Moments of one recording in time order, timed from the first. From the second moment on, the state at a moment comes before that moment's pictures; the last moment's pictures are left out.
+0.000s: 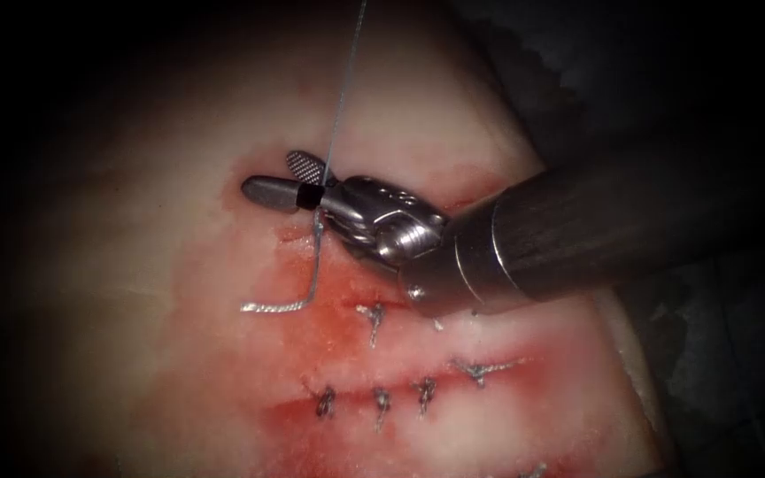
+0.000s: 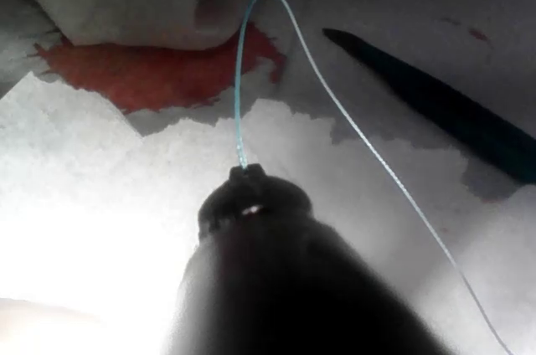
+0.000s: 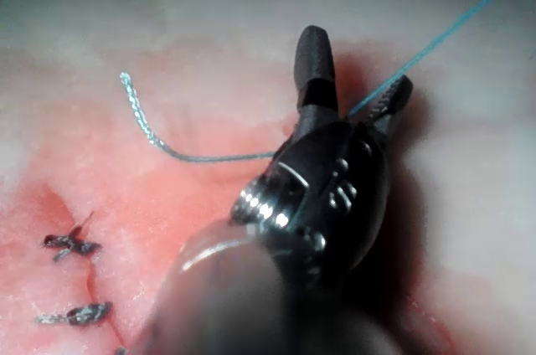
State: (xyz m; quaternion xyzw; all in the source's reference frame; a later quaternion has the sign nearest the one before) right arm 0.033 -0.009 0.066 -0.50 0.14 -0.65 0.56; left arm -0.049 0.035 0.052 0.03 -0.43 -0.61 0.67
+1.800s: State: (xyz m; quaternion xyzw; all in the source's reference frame) right arm 0.019 -0.006 0.061 -0.52 0.11 -0.63 0.57; left arm -0.034 0.027 0.051 0.05 -0.31 -0.66 0.68
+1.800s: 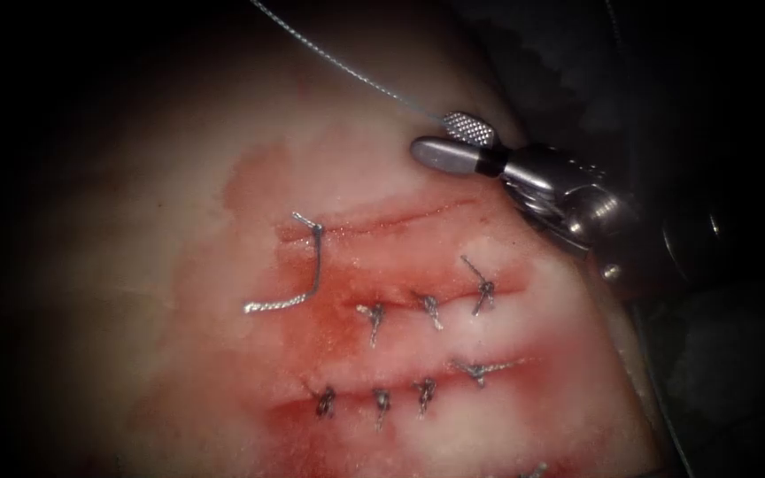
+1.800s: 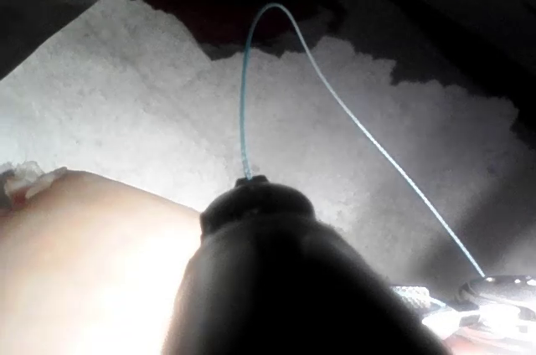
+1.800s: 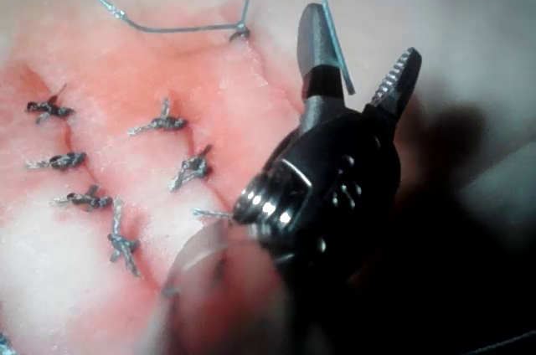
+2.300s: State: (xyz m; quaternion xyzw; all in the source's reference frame) right arm 0.018 -0.006 0.060 -0.52 0.11 -0.63 0.57; left arm -0.023 0.024 0.056 -0.02 -0.16 -0.65 0.74
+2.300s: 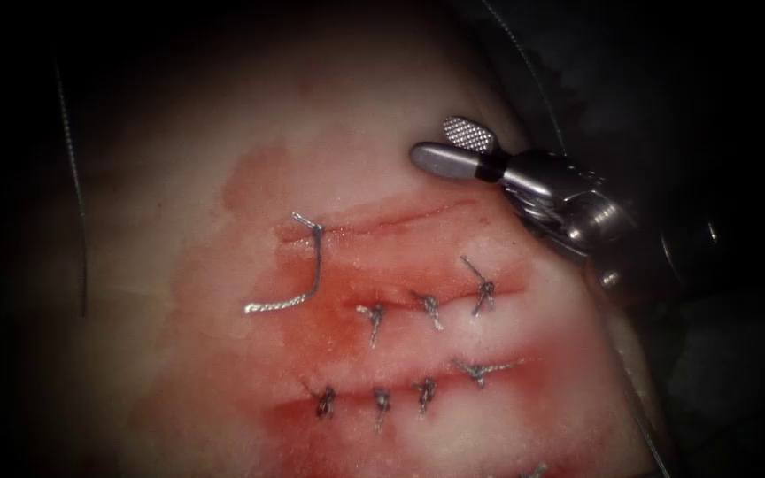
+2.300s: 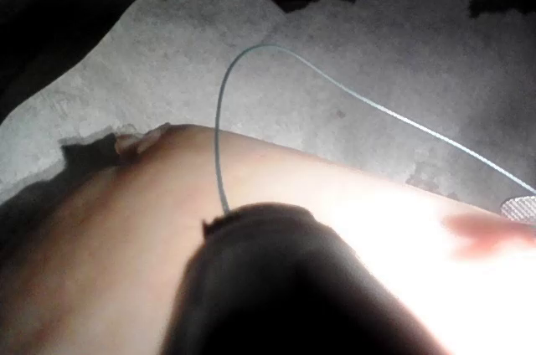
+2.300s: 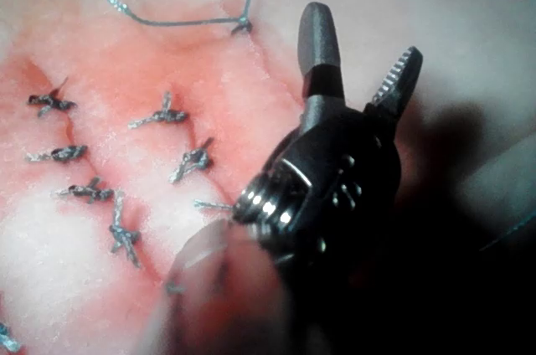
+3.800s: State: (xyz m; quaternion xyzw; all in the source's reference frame) right arm 0.016 -0.004 0.058 -0.51 0.08 -0.60 0.61; left arm -0.030 0.023 0.057 0.07 -0.19 -0.48 0.86
